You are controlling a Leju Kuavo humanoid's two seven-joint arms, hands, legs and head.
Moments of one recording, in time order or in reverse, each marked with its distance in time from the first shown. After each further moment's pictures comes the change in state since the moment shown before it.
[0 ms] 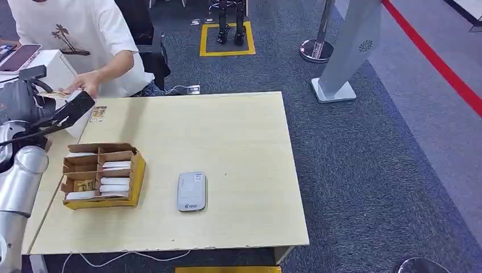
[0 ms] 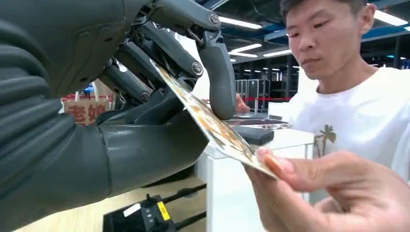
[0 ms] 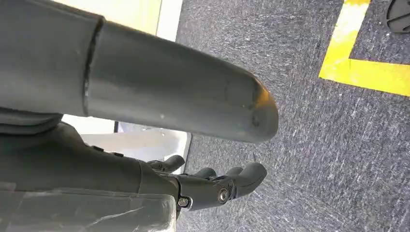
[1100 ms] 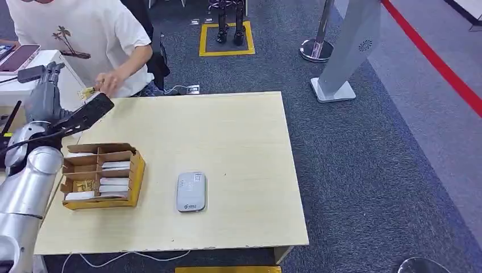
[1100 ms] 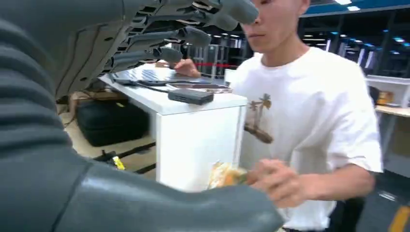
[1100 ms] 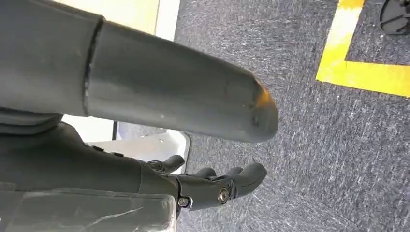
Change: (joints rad) left arm 0.046 -0.037 -0.064 -0.099 0.205 -0.103 -0.058; right arm 0.004 0.000 0.003 0.000 -0.040 -0.010 -0.006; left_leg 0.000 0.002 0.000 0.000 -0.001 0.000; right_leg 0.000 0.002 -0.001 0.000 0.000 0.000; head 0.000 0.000
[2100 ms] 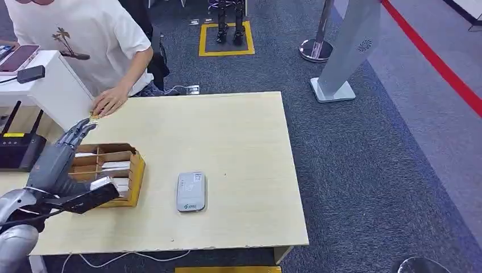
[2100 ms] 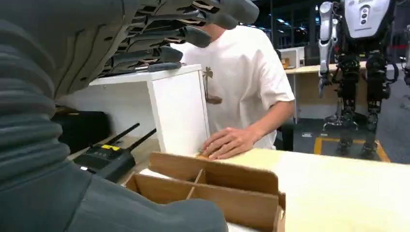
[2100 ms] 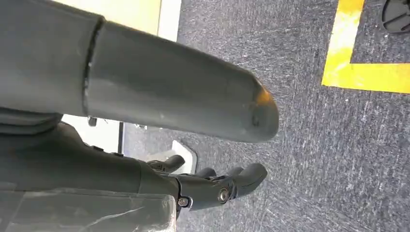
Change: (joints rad) left arm 0.514 0.333 -0.113 -0.657 0.177 -0.137 -0.031; right arm 0.018 0.000 -0.048 0.000 -0.048 -0.021 0.007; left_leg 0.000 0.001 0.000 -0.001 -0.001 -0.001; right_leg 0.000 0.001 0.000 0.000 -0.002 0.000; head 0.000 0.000
